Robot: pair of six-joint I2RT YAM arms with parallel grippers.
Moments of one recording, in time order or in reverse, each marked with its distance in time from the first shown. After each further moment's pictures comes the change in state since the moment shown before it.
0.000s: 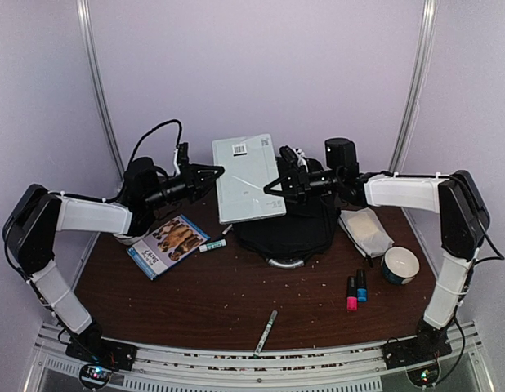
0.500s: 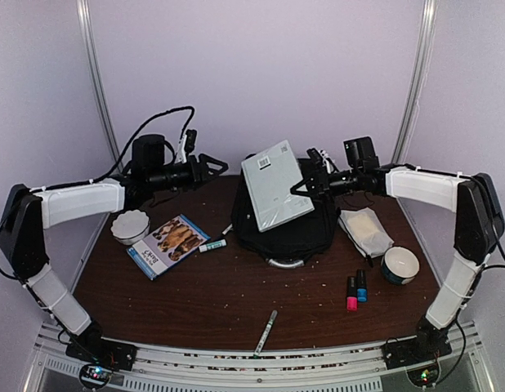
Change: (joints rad) left arm -0.006 -0.047 0.225 -0.601 -0.072 0.440; right arm -0.121 -0.088 -0.008 -0.350 0.146 -0.219
